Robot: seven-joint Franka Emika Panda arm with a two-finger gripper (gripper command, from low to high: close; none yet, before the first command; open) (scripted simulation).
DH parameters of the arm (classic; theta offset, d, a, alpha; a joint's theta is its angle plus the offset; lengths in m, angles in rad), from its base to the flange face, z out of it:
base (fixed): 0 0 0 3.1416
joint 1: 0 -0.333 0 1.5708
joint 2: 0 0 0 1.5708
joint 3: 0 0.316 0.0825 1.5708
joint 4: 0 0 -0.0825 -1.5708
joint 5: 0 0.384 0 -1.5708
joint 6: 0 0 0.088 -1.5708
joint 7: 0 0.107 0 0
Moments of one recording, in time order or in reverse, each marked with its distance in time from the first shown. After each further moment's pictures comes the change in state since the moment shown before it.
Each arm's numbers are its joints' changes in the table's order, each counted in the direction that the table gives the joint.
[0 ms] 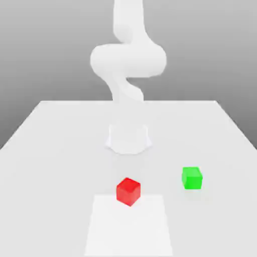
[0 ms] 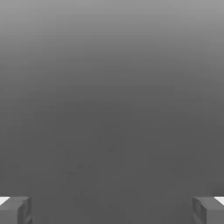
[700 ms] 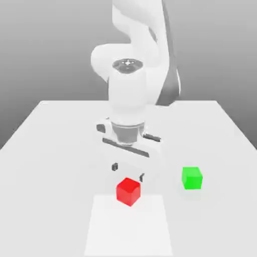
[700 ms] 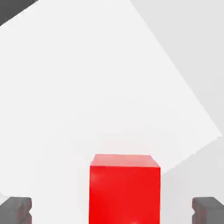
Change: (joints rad) arm 0.105 0.662 0.148 -0.596 0.059 -0.542 0.493
